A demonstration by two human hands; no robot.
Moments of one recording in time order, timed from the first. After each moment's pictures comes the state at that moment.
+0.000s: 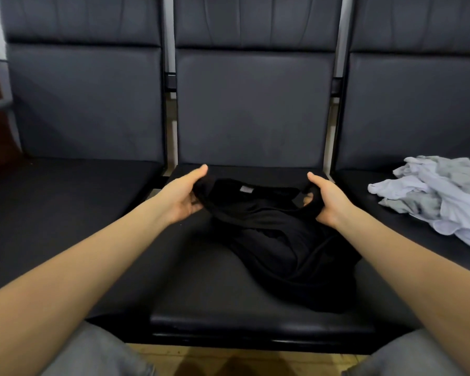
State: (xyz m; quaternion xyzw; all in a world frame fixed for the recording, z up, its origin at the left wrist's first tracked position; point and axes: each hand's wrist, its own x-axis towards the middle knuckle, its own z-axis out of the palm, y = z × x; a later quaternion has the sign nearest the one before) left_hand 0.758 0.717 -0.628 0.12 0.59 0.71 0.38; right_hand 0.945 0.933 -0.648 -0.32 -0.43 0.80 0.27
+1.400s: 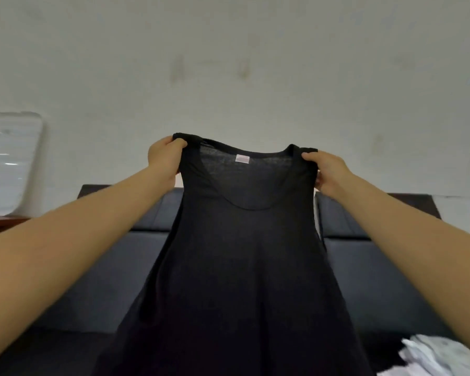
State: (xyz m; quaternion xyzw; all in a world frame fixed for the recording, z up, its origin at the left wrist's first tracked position) left_hand 0.783 0.661 -0.240 0.34 0.49 0.79 -0.10; right_hand 0.964 0.883 -0.242 -0.08 -0.62 0.58 0.52
